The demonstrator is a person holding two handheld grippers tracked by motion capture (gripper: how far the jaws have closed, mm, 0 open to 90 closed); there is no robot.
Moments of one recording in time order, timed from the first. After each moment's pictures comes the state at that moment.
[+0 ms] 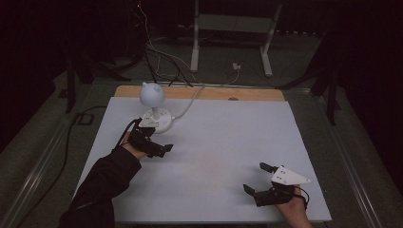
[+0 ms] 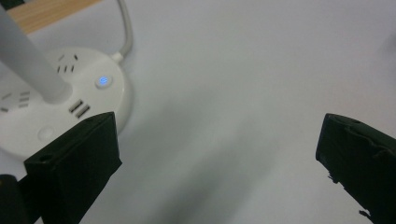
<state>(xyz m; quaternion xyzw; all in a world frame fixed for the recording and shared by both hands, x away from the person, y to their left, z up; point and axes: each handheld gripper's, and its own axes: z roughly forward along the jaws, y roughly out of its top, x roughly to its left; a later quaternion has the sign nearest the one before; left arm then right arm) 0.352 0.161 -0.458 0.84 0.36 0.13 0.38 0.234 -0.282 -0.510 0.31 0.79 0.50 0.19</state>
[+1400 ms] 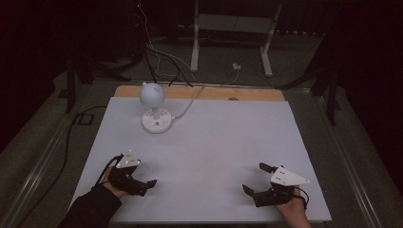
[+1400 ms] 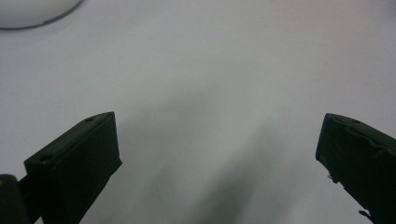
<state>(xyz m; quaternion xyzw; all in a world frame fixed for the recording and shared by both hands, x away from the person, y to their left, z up) 0.261 0.202 -0.509 0.85 0.36 0.11 0.38 0.233 -0.279 -0.509 0.30 0.79 0.50 0.20</state>
